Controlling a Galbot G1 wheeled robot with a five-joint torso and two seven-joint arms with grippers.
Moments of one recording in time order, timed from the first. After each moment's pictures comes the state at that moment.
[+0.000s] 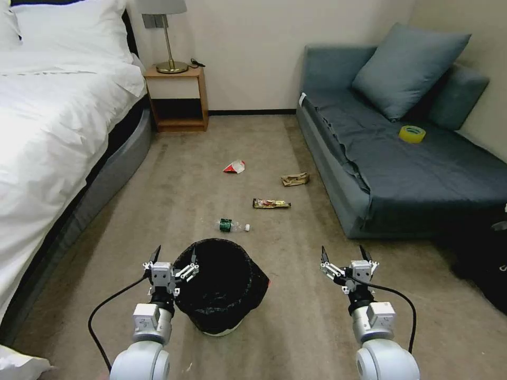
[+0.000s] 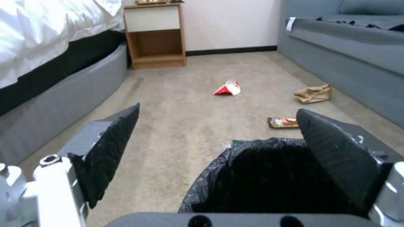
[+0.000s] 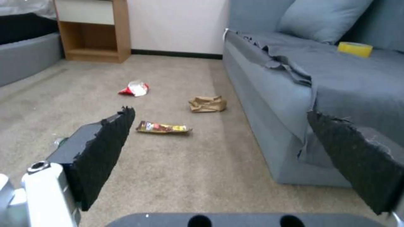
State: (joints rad) left arm 1.55 -1.50 -0.55 -2.00 0.00 0.00 0.00; right arm -1.55 1.50 0.55 2.00 0.00 0.00 0.00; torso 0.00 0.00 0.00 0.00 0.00
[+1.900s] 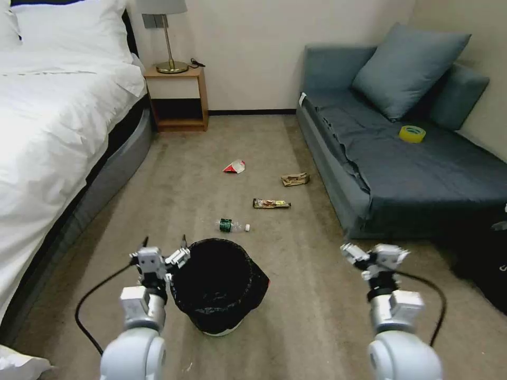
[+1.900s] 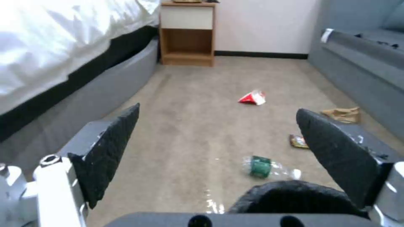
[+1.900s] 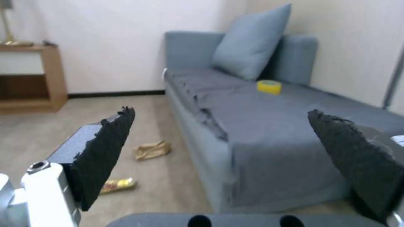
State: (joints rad) left arm 1.53 -1.53 -0.59 -2.21 -0.06 0.26 -0.10; right arm -1.55 1.49 0.59 2.29 0.04 -0.18 0.24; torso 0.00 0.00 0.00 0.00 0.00
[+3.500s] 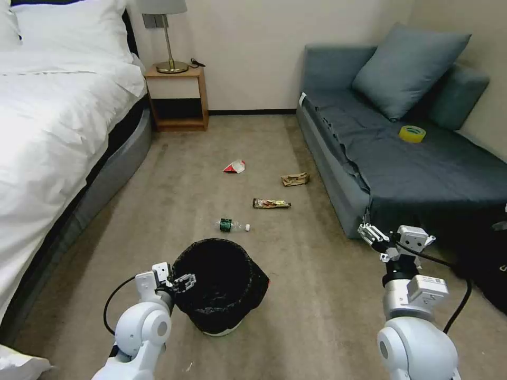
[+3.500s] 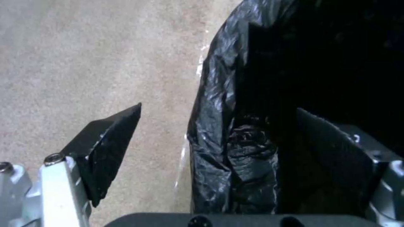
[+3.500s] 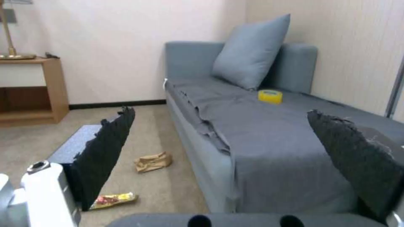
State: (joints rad) left arm 1.34 -1.36 -0.46 -1.96 -0.64 0.74 -0.51; right arm -1.50 1.47 0.58 2.27 0.06 -0.18 0.26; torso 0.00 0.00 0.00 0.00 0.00
